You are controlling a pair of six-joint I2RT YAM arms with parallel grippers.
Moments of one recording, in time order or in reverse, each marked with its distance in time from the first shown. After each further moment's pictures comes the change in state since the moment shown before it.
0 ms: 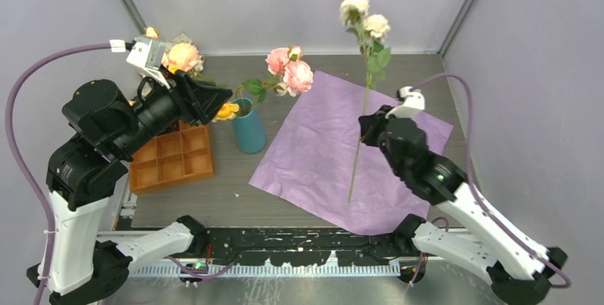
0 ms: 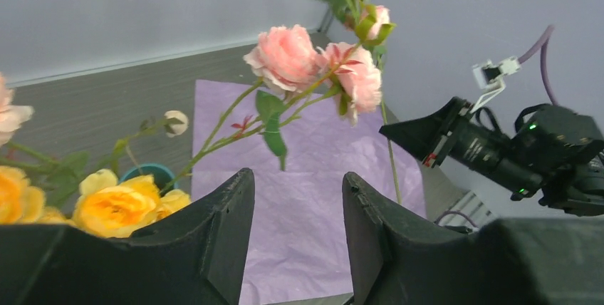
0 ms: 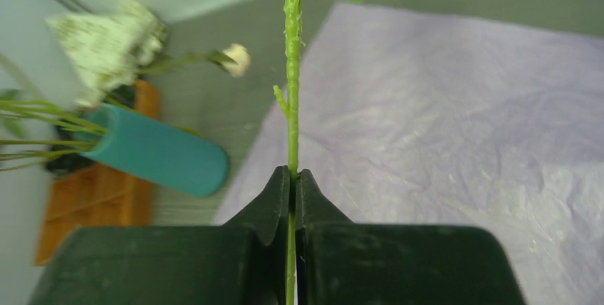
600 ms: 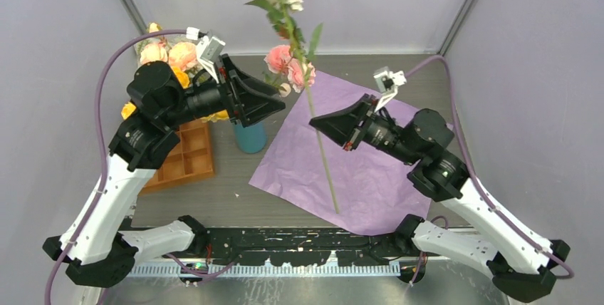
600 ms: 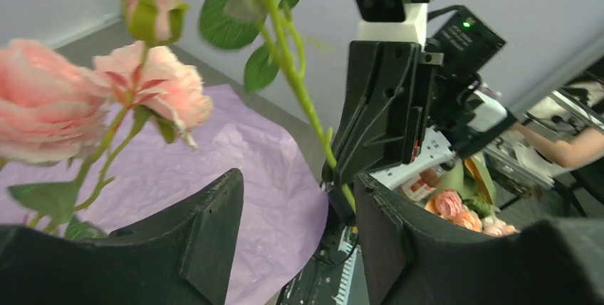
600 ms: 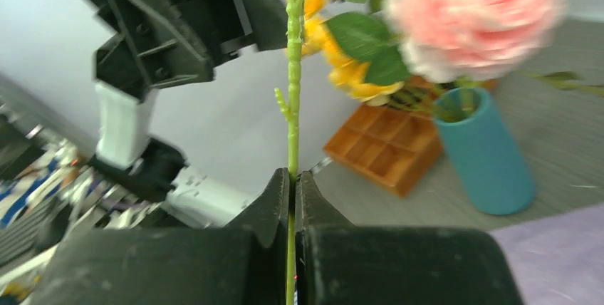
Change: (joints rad) left arm 0.000 0.080 -0.230 0.442 0.545 -0.122; right arm 0.040 -0.031 0.140 0.391 -0.786 0.029
